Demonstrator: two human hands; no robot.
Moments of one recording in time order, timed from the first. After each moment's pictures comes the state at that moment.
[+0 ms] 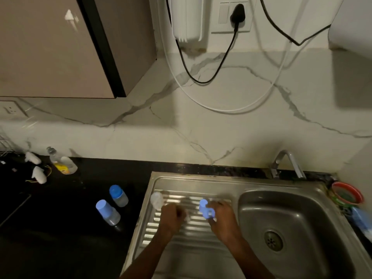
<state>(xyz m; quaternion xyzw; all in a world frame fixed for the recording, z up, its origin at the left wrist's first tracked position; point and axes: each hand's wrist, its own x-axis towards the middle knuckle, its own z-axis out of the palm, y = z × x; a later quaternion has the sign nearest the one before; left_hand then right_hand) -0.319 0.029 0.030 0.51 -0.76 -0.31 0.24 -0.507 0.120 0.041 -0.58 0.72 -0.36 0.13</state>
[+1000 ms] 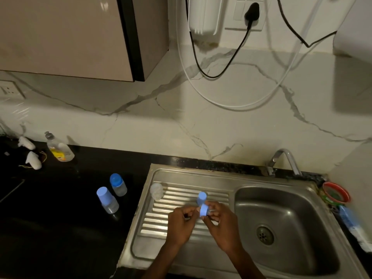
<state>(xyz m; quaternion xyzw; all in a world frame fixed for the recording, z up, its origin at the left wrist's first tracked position) -0.327 0.091 0.024 0.47 -0.67 -0.45 0.34 -0.472 0.157 0.038 -0.48 0.70 -0.47 0.24</state>
